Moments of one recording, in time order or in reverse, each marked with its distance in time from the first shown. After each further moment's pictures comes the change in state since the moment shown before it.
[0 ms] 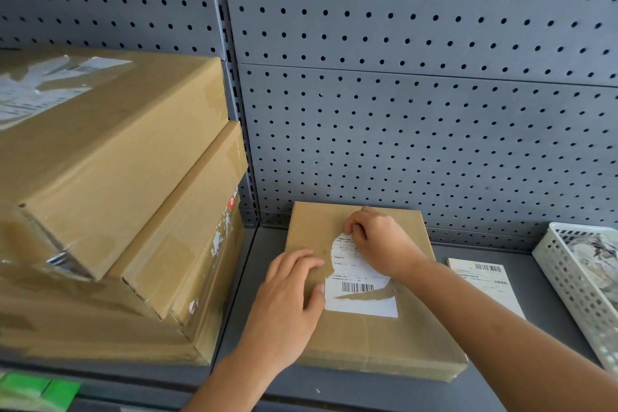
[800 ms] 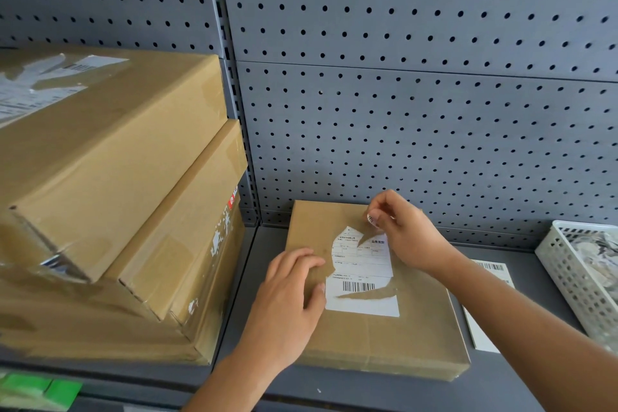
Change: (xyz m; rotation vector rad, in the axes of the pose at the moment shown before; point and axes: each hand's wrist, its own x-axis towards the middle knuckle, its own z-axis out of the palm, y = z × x) left_hand 0.000 -0.002 0.000 -0.004 0.005 0.007; right_hand -0.010 0.013 -0.033 0.333 0.045 0.058
